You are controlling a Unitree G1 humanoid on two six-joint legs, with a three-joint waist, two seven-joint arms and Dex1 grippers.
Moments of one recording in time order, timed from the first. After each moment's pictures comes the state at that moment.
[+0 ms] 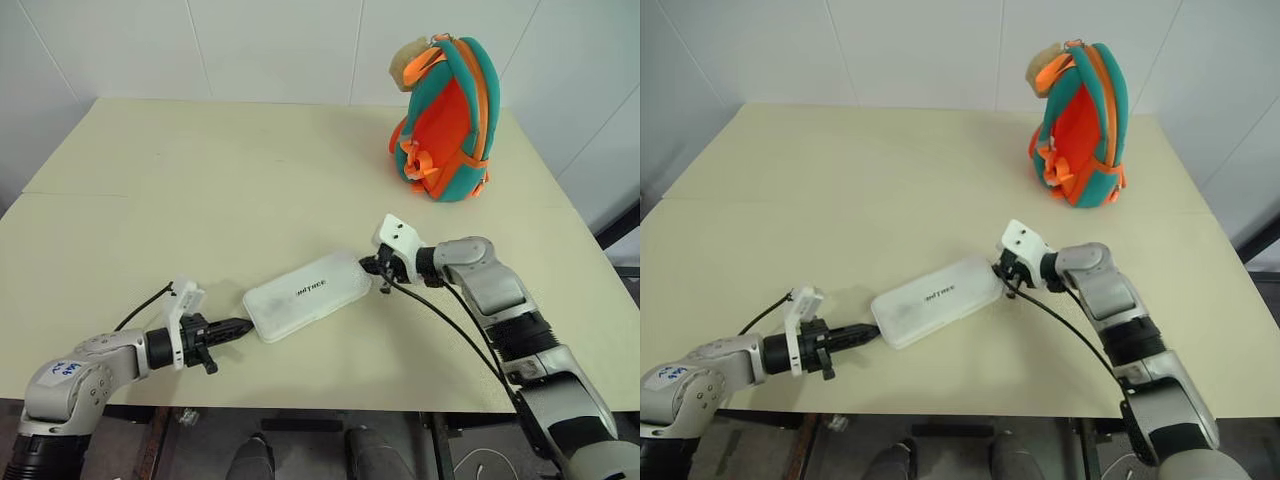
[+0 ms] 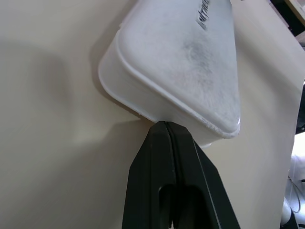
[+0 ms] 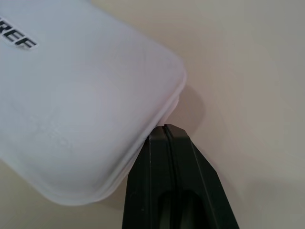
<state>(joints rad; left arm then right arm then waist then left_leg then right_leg) -0.11 0.72 0.20 -0.25 -0.71 0.90 -0.77 -0.76 -0.52 0.26 0.21 0.04 0.49 1.04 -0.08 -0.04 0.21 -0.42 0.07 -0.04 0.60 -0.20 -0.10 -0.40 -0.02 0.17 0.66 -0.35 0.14</state>
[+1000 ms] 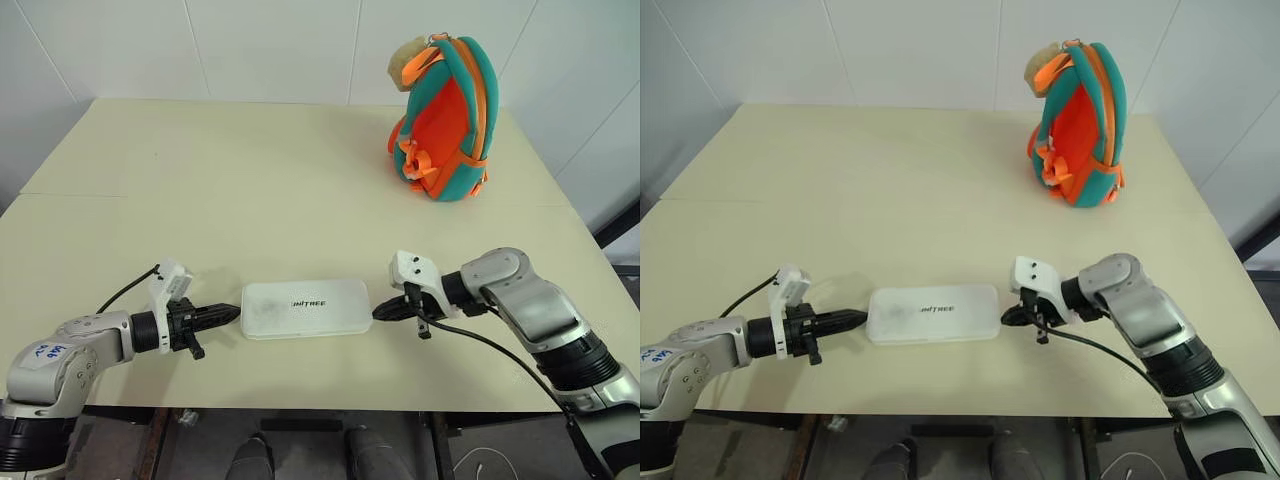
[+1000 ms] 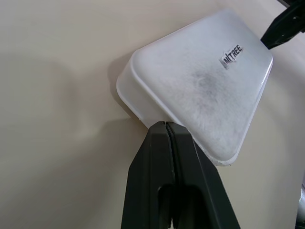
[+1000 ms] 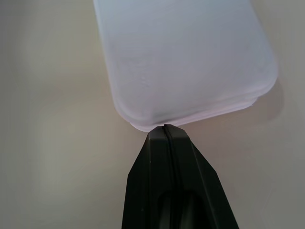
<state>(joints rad) -0.18 0.79 0.21 -0.21 -0.68 0.89 -0.80 -0.65 -0.73 0.32 -0.11 0.16 0.66 1.30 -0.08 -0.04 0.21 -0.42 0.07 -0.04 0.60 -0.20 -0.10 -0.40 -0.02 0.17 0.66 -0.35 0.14</state>
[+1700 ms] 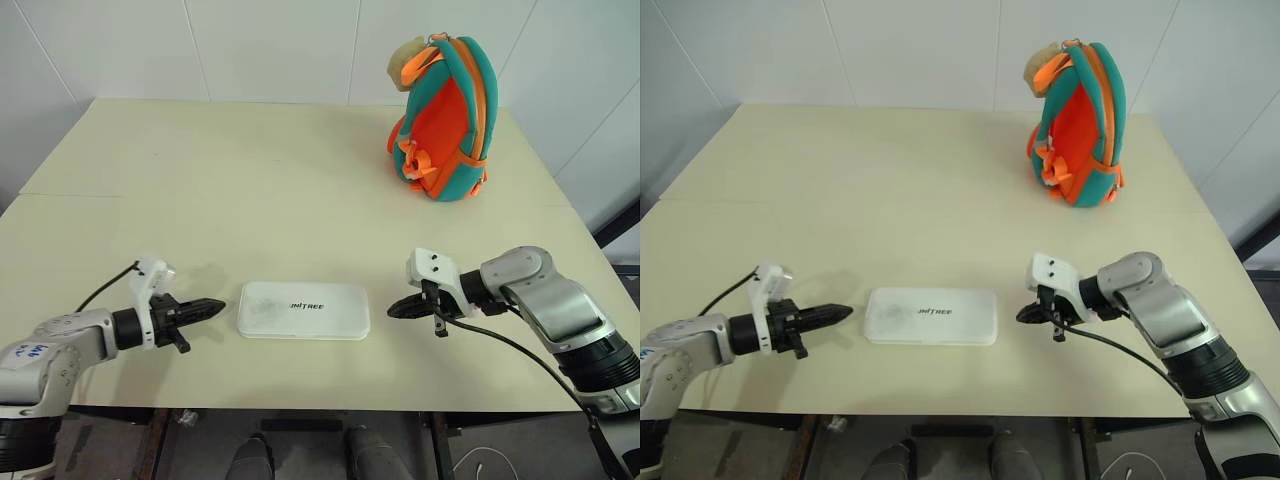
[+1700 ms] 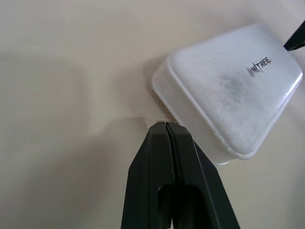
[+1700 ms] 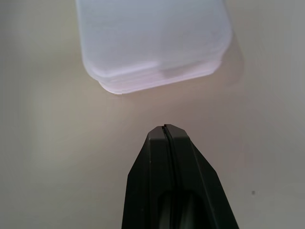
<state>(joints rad) -0.17 0.83 0.31 -0.18 -0.68 0.93 -0.78 -0.64 -0.82 0.30 -0.07 0.19 0.61 1.28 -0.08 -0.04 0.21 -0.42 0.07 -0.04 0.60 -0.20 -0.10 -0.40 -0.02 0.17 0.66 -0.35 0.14</state>
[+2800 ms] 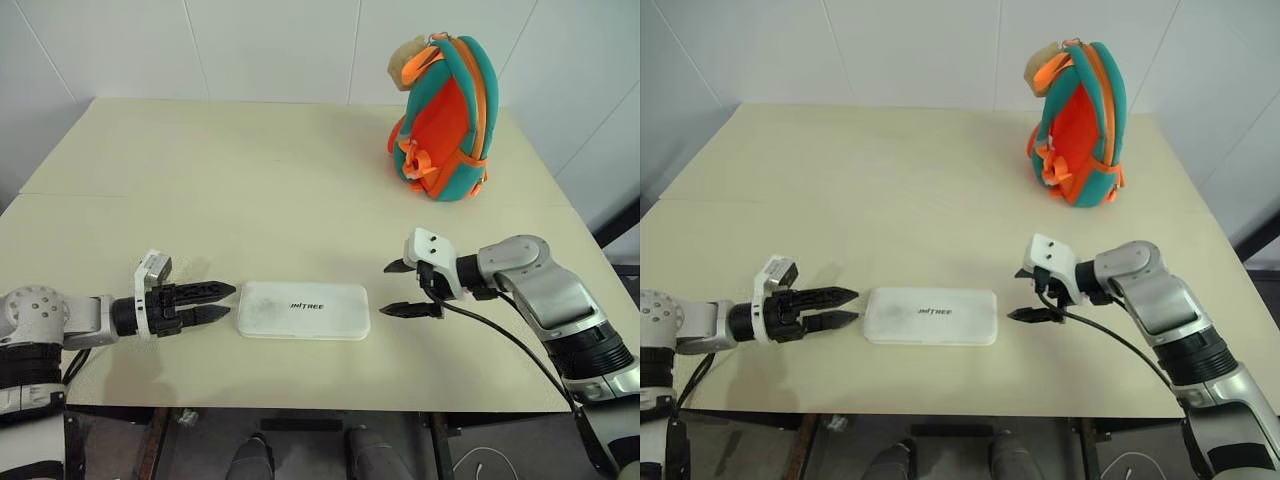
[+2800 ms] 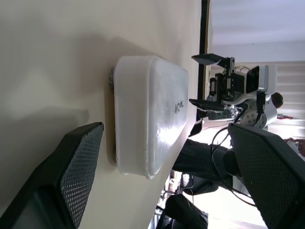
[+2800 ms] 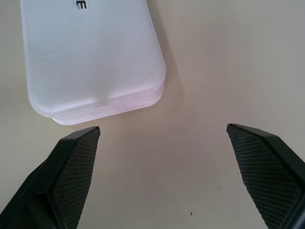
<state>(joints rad) -0.58 0.83 0.27 0.46 -1.03 1.61 -0.72 -0.68 -0.76 0.27 -0.02 0.18 0.57 1.19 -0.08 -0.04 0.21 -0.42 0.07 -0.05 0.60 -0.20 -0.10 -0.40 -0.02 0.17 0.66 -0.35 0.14</state>
